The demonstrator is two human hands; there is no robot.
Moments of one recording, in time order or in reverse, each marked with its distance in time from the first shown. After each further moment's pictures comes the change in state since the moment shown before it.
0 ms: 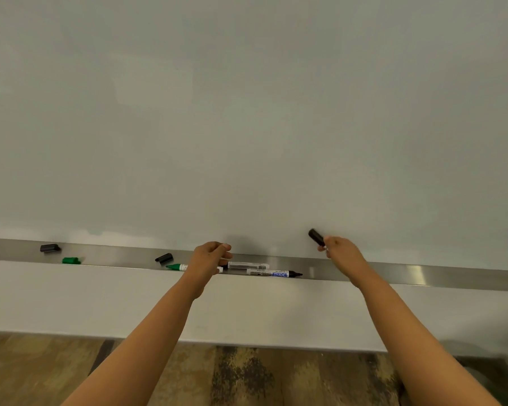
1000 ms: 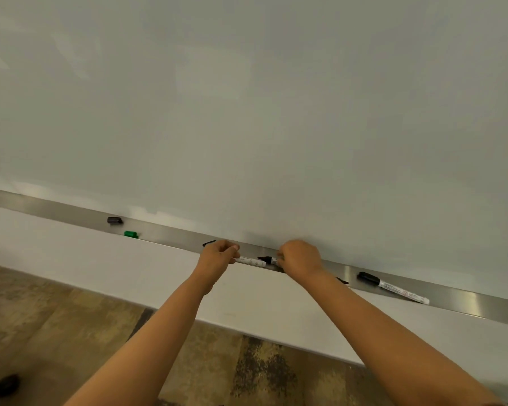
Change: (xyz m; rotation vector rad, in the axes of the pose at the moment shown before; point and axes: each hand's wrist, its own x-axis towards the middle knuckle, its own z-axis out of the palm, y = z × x) left_hand -0.008 -0.028 -0.062 0.026 0.151 -0.021; right_hand 0.000 -0.067 0.148 -0.890 -0.204 -0.596
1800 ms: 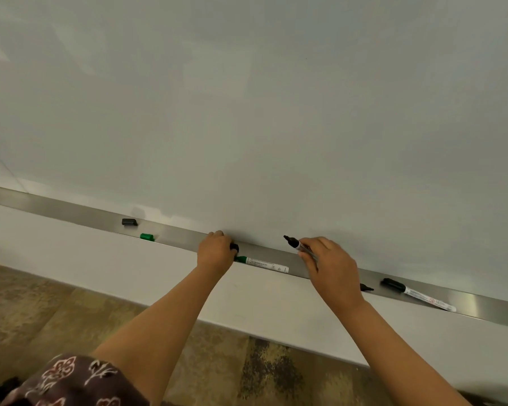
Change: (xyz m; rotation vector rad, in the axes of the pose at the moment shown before) left_hand 0.065 -0.023 -0.040 1.002 0.158 0.258; right_hand -0.041 -0.031 -0.015 0.222 0.687 -0.076
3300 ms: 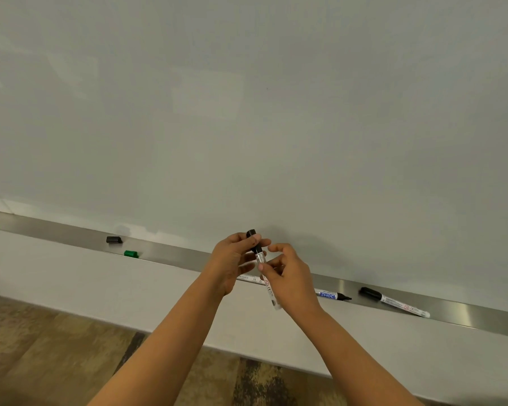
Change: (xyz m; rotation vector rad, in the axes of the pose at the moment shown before) left_hand -0.056 0.087 -0.066 -1.514 -0.285 -0.181; right_hand 0.005 -0.043 -0.015 0.633 -0.259 0.516
